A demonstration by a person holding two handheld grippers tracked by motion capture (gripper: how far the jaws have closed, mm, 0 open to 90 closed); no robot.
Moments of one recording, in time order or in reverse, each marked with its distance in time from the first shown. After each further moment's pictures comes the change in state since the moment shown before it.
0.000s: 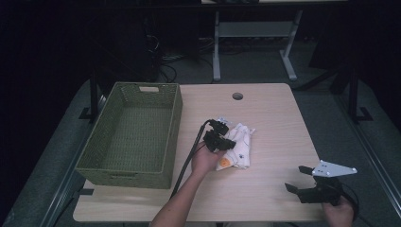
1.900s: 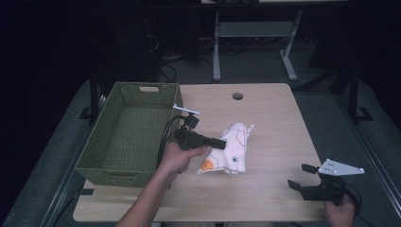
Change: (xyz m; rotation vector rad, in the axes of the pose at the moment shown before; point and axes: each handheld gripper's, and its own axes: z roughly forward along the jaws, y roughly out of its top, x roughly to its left) left arm 0.011 -0.011 -0.114 -0.084 -0.507 -0.215; right arm -0.009 -0.004 -0.004 -0.069 0.004 0.058
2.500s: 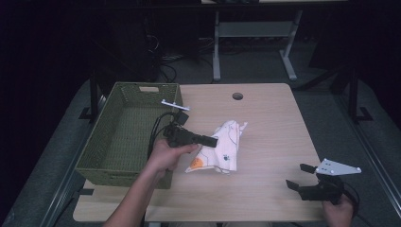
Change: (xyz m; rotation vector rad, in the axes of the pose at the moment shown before) left arm -0.008 0.003 -0.031 0.004 -0.009 -0.001; right arm 0.002 0.002 0.004 0.014 -0.003 -0.014
